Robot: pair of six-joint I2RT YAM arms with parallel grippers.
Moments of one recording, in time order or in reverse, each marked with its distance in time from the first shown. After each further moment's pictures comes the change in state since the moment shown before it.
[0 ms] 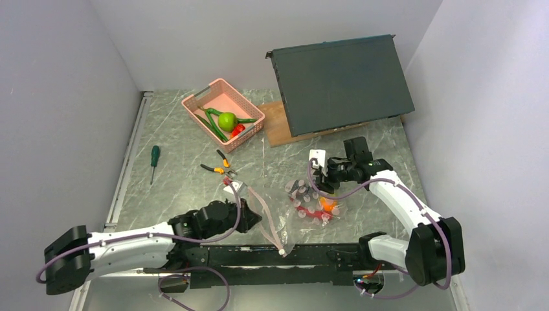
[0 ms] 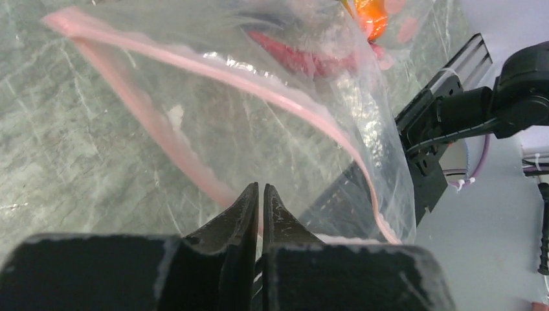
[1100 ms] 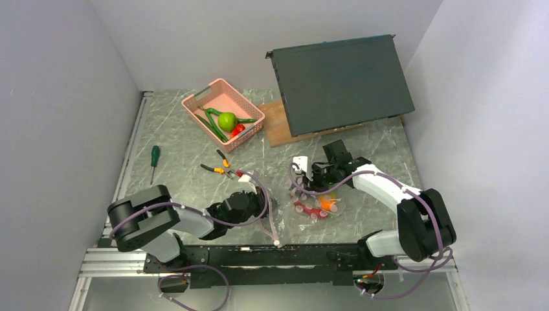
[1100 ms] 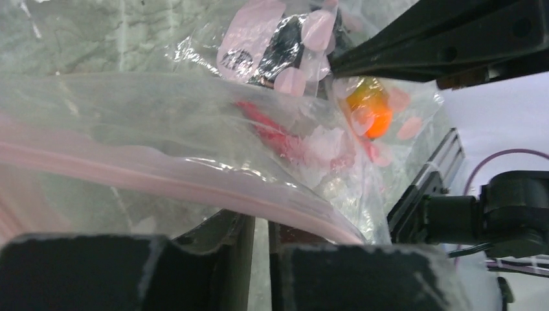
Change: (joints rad) left arm 0.062 0.701 0.089 0.668 -0.047 -0.148; right arm 0.154 0.191 -0.020 0.127 0.156 0.073
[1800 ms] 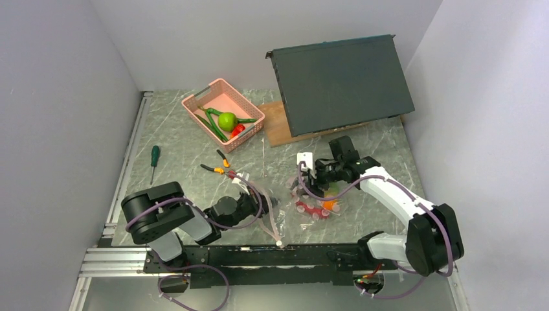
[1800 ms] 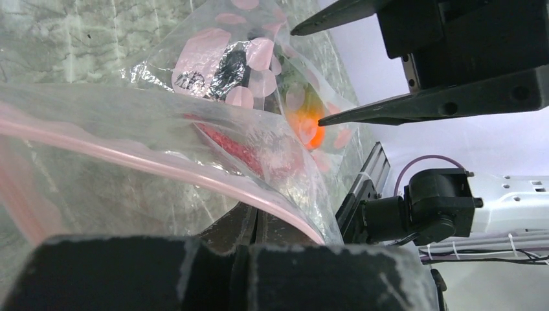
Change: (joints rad) left arm 0.033 0.133 -0.104 0.466 0.079 -0.055; right arm -0.014 -0.116 0.043 -0.066 -0.155 -0.018
